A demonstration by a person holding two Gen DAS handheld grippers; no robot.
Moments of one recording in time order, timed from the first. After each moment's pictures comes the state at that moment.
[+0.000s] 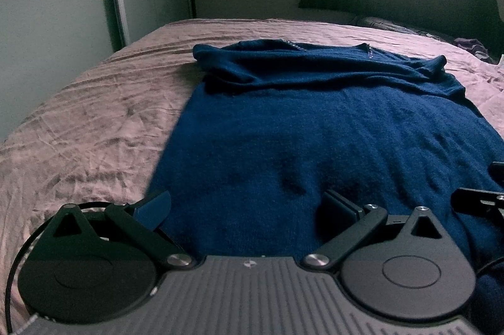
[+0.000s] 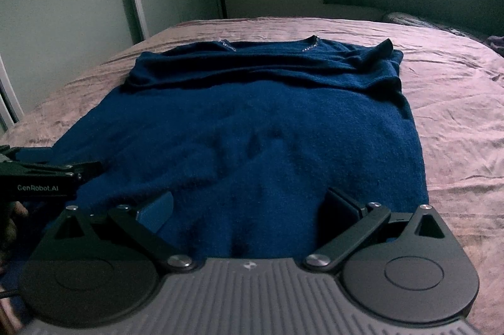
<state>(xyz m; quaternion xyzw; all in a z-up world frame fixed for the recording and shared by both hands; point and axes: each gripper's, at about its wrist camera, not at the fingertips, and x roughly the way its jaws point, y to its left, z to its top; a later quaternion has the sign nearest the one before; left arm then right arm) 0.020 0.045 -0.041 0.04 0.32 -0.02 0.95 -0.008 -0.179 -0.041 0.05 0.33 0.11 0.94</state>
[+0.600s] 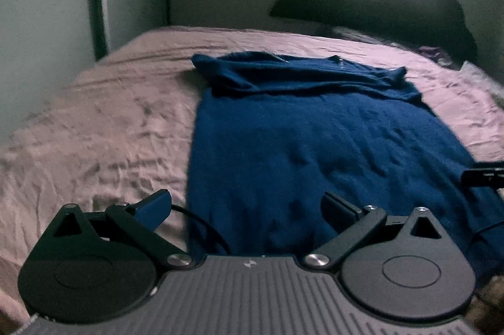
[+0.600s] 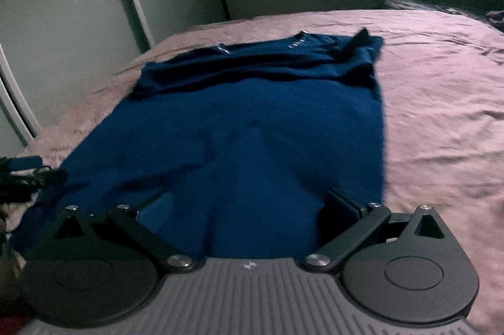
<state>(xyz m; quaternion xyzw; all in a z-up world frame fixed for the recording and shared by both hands) -0.033 0.106 -0.012 0.01 0.31 -0.11 0.94 -0.045 -0.233 -0.029 0.10 0.35 0.13 0.92</state>
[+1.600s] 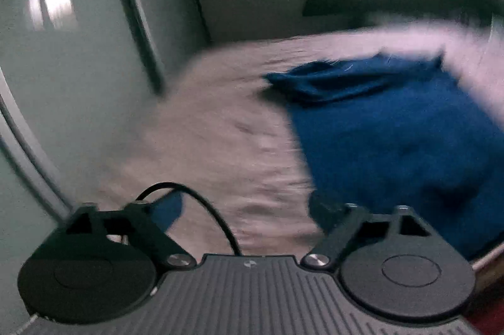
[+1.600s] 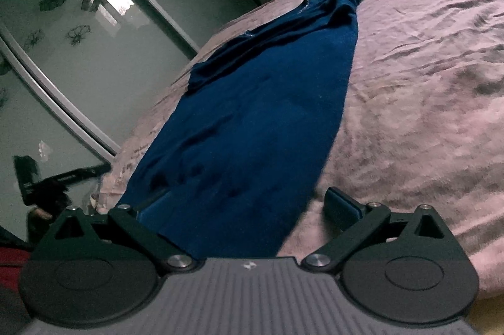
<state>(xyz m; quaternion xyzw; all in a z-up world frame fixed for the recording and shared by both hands) -0.076 0.150 0.039 0.19 0.28 0.00 0.94 -0.120 -0.302 -0.040 0.27 0.36 0.24 0.86</state>
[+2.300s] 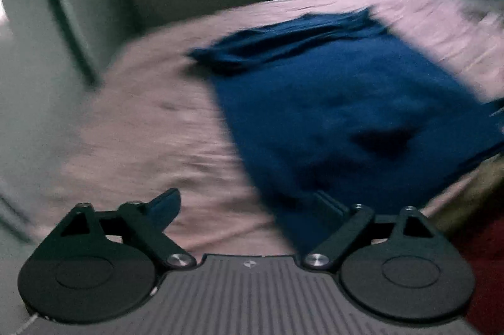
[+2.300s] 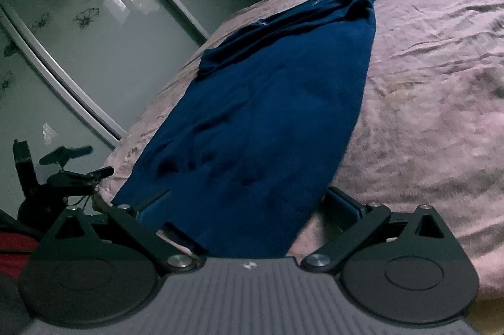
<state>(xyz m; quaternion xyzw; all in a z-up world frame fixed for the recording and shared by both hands) -0.080 0.133 0.023 0.14 0.35 -0.17 0.91 -0.120 -0.294 -0.038 0.25 0.37 0.27 0.86</state>
